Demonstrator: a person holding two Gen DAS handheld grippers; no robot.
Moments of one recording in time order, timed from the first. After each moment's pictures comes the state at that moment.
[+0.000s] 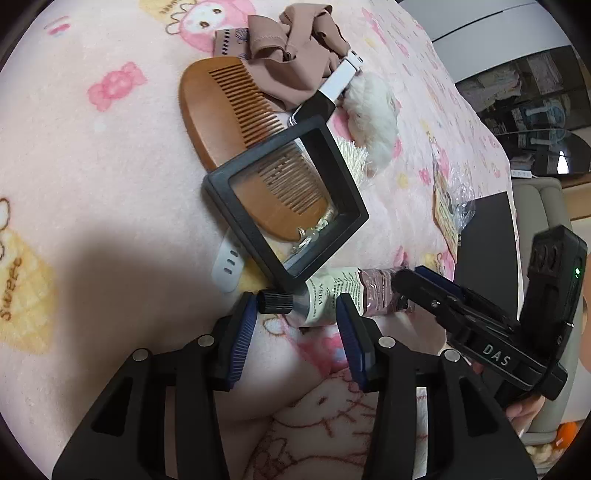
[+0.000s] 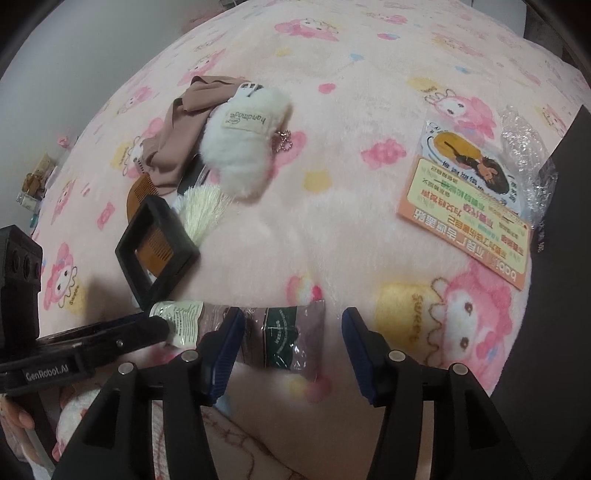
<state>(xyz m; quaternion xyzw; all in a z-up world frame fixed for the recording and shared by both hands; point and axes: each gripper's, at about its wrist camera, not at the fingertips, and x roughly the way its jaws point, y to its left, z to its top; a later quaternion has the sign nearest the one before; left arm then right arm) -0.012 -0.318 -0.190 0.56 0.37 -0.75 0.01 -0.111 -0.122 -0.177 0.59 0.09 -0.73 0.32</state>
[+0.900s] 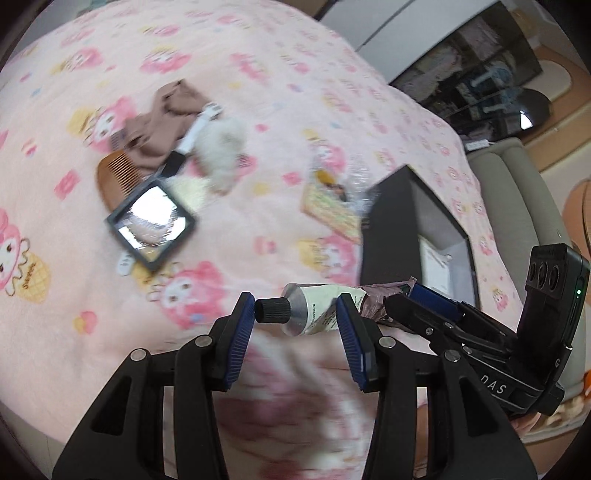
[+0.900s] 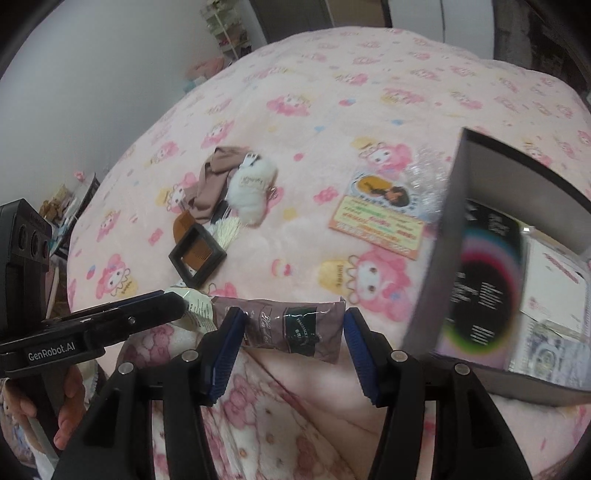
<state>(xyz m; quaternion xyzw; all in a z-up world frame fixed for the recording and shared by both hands) -0.002 -0.222 -0.066 0.50 0.29 -0.82 -0.04 -0.061 -0.019 -0.062 0.53 0.02 -0.80 0.29</state>
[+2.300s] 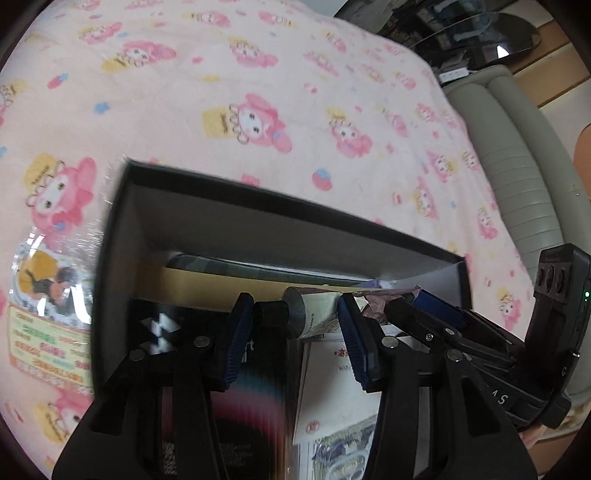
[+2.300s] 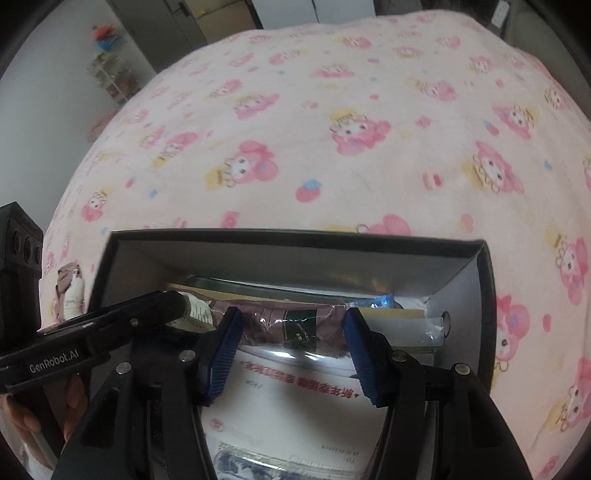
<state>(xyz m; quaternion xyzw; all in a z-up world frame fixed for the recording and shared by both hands) -0.281 0.029 -0.123 0.57 0.23 -0.78 -0.12 -0.280 0.226 -0.111 0.56 -0.05 -0.81 0.15</state>
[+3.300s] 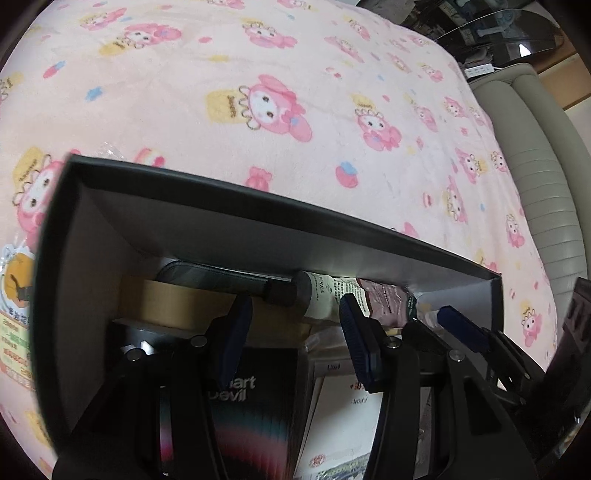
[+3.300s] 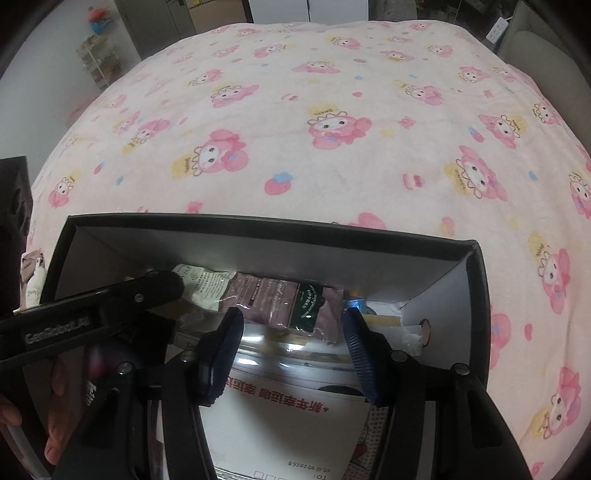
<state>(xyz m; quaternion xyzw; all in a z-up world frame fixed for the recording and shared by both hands) -0.302 0.040 -0.147 0.59 0.22 -0.77 -0.08 -0.281 0.223 -0.124 0.55 0.01 -0.83 0.11</state>
